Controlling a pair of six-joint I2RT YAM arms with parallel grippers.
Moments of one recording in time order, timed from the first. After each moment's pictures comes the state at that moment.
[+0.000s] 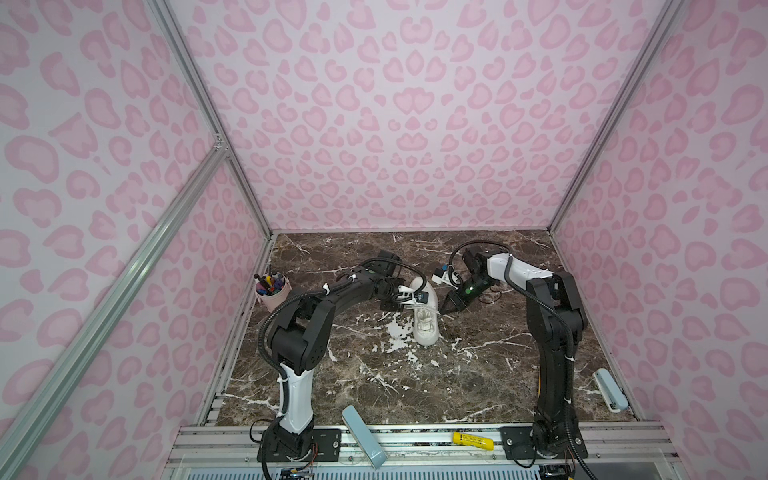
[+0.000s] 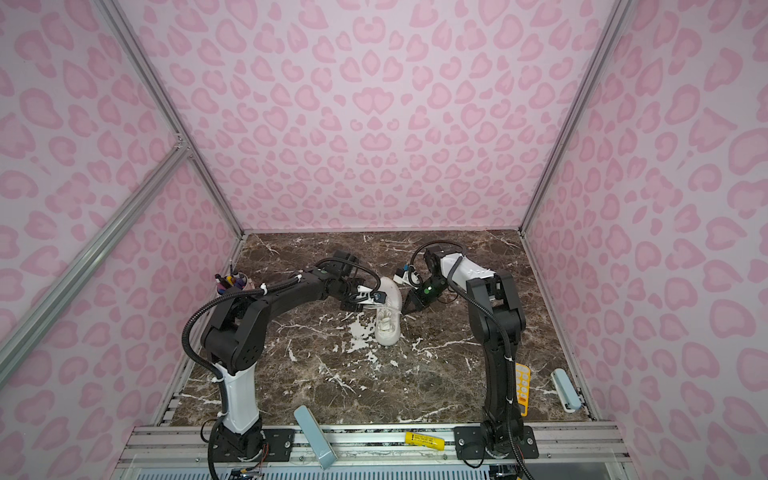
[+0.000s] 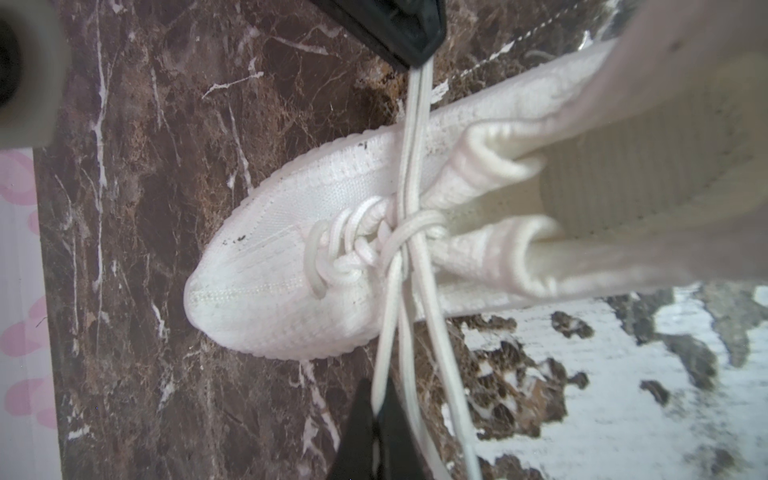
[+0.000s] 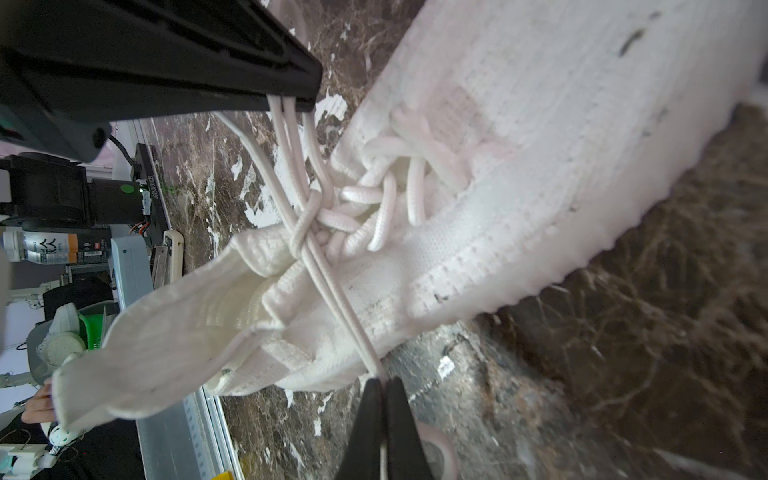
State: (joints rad) left arm -0.52 1.98 1.38 -0.47 0.33 1.29; right arm 0.27 2.15 1.58 -1.06 -0.73 -0.51
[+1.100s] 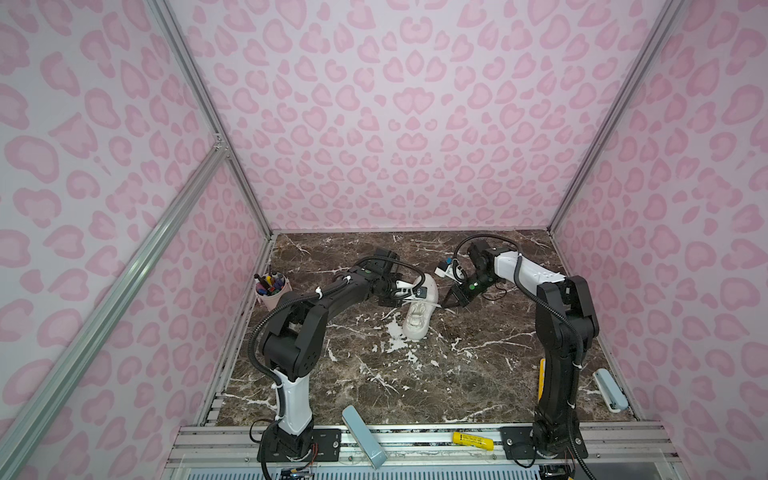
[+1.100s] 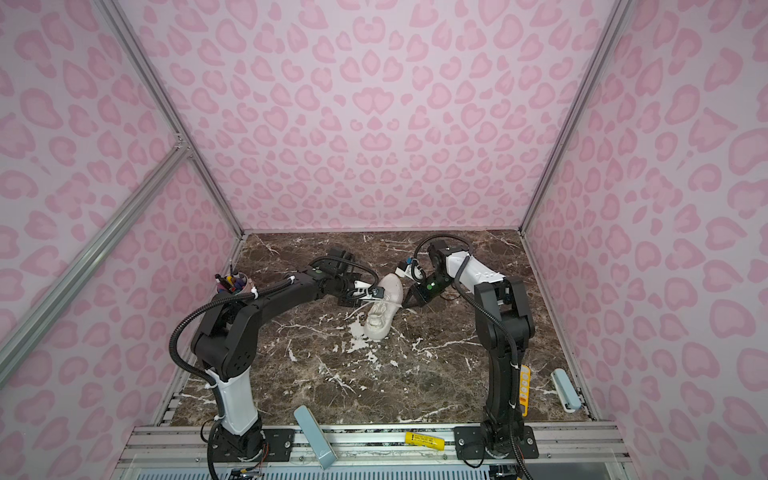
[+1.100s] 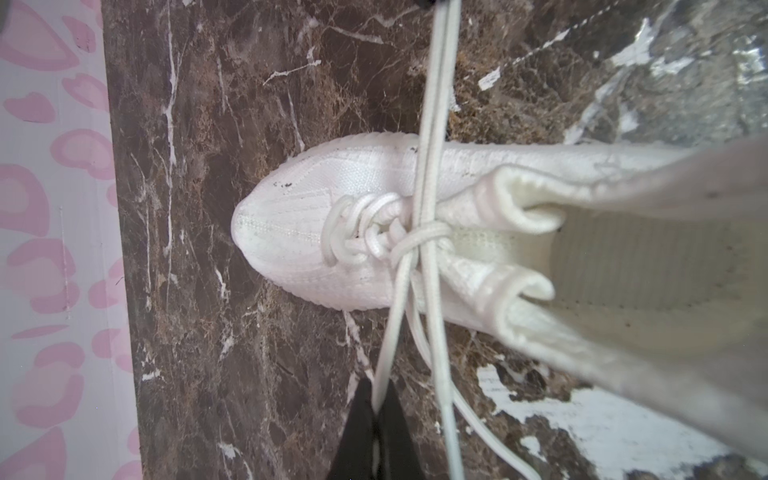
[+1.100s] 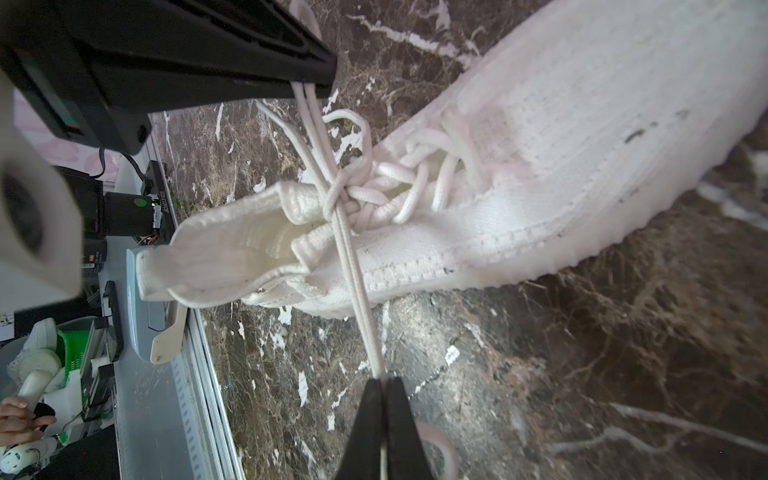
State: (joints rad) left arm -0.51 1.91 1.36 -0.42 0.27 1.26; right arm 0.26 2.05 1.55 -1.03 -0.74 -0.49
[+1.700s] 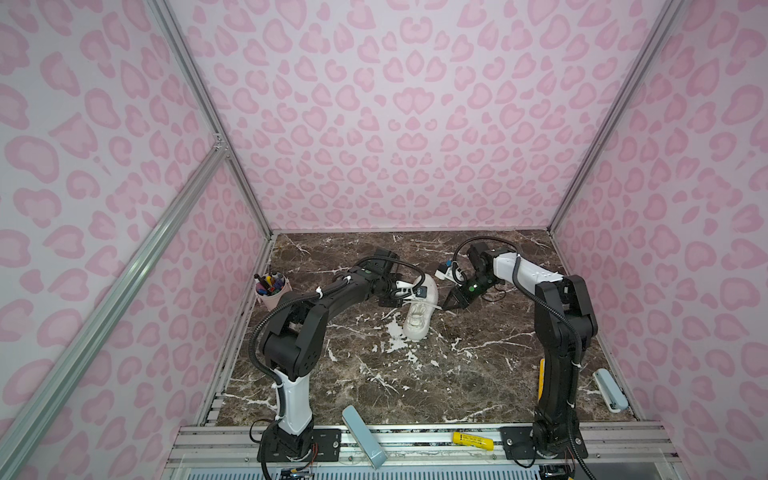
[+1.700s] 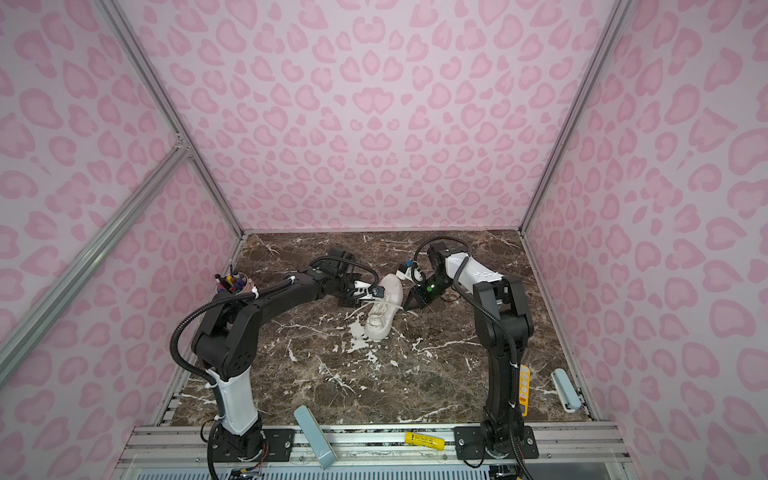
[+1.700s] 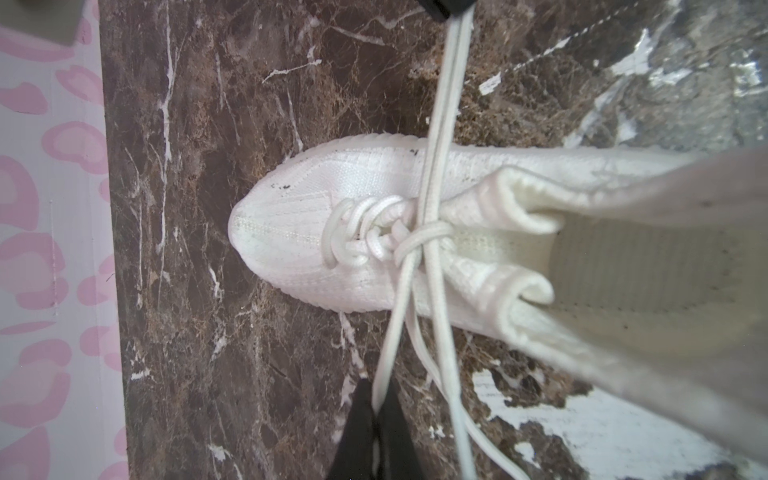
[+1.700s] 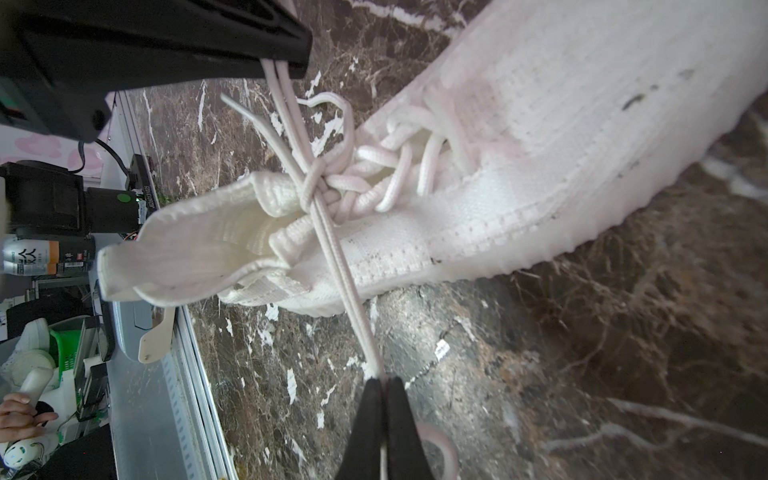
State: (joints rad) left arm -0.51 1.92 1.35 -0.42 0.27 1.24; right arm 0.25 2.07 1.54 -1.02 -0.71 -0.49
